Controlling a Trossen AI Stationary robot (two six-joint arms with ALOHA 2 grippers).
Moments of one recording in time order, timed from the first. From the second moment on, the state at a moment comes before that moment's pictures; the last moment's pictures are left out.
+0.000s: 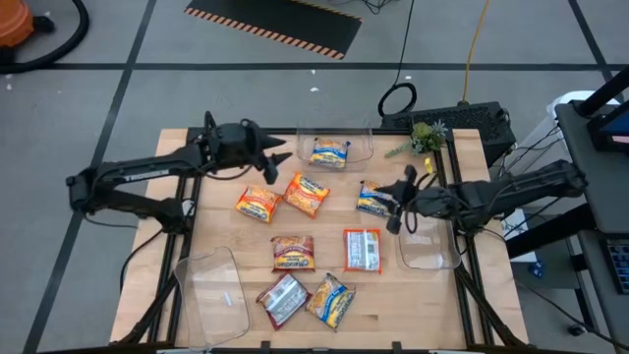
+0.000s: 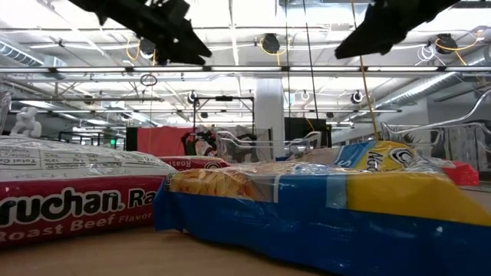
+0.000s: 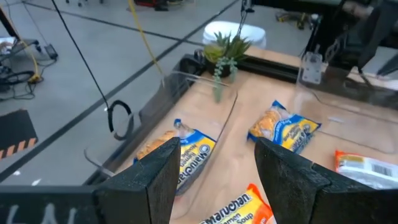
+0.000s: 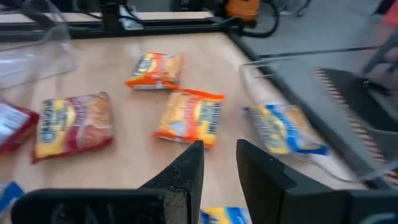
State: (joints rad) left arm 0.38 1.15 0.88 -0.07 -0.03 -0.03; right arm 0.20 0.89 0.65 -0.28 0.54 0.18
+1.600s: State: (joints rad) left arm 0.30 1.05 0.84 -0.40 -0.05 -0.09; right arm -0.15 1.74 0.86 0.07 0.16 -0.25
